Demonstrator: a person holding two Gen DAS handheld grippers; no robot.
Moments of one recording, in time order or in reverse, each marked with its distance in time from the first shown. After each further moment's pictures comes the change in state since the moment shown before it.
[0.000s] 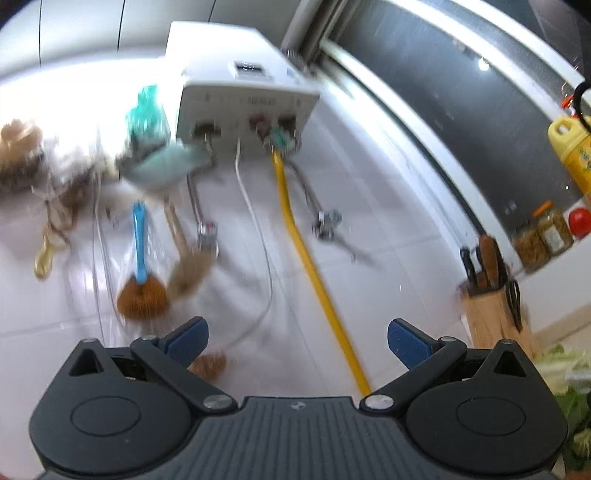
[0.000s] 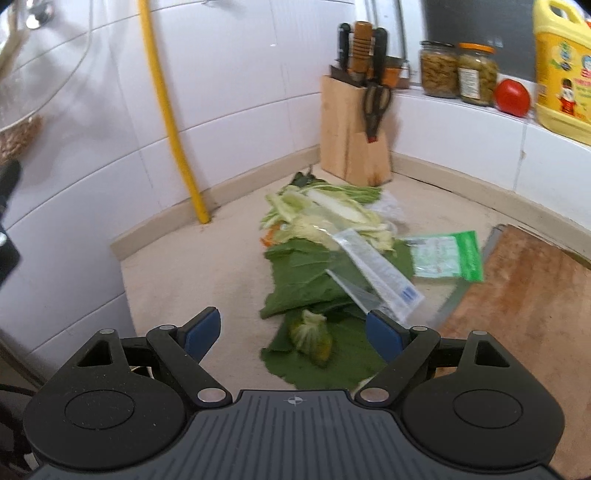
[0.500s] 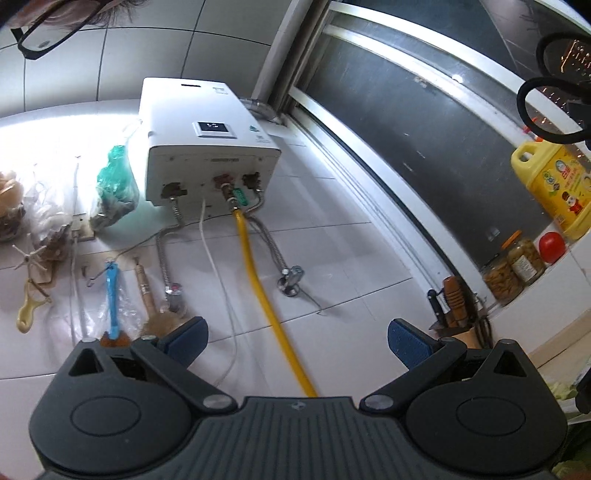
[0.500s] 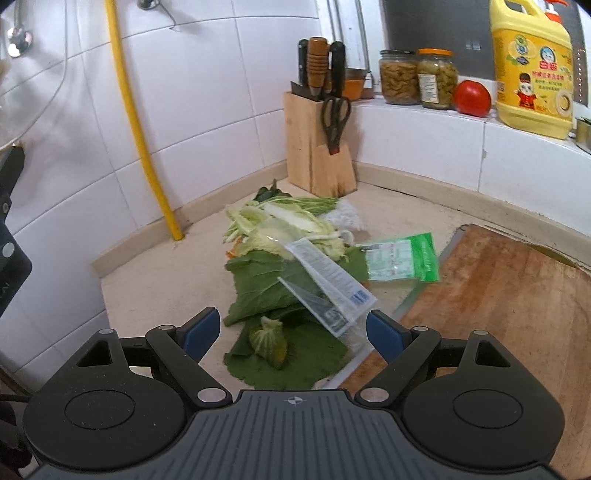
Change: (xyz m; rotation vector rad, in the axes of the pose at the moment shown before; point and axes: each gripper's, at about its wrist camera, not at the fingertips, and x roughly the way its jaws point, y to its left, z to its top) left arm -0.016 -0.047 0.015 0.046 -0.141 -0.065; right arm -0.016 -0.034 -0.005 0.043 -0.050 -0.038
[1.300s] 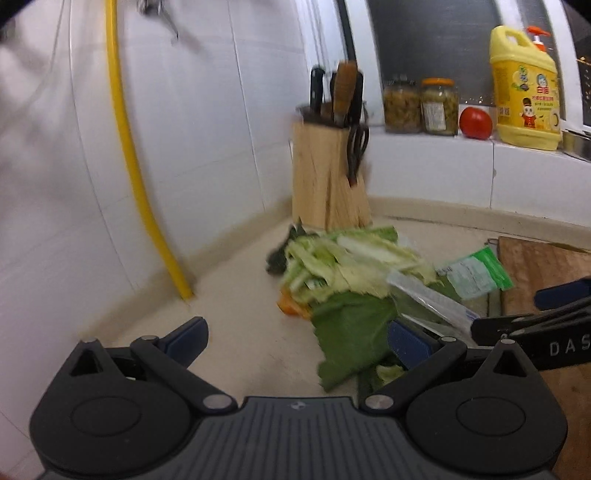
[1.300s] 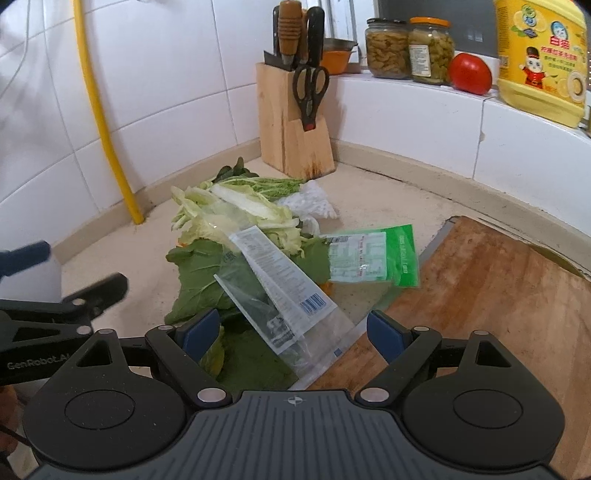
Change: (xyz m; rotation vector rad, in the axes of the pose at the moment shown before) left arm 0.097 -0.052 -0.046 -0.345 0.864 -0.523; right arm 0.054 -0.040 0.011 -0.038 0.073 -0.019
